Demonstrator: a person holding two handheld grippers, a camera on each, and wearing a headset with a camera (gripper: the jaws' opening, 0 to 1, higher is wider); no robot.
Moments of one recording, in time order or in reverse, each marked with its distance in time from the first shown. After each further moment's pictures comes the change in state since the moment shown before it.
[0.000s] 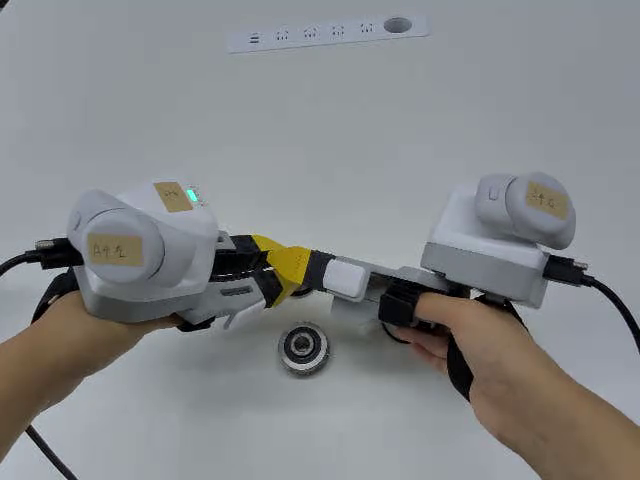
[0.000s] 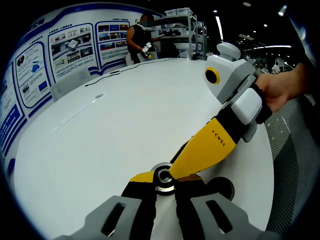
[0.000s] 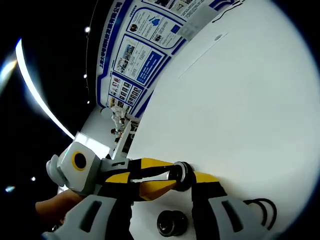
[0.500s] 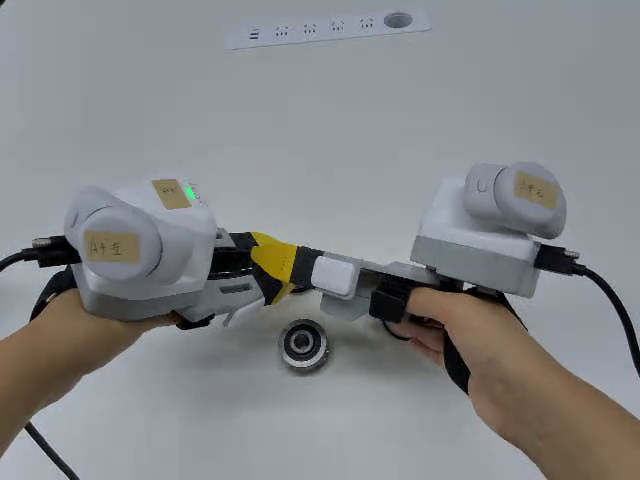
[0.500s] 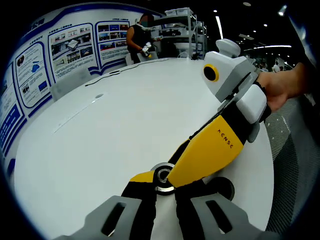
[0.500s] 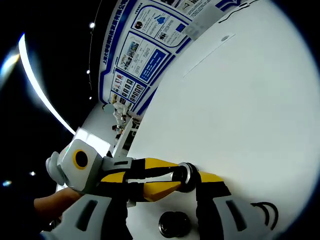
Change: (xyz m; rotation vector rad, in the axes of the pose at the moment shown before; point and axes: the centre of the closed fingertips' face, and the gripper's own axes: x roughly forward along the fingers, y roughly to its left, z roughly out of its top) left arm 0.000 0.000 0.000 0.001 0.003 0.001; right arm 0.001 0.004 0.001 -0.033 0.018 0.008
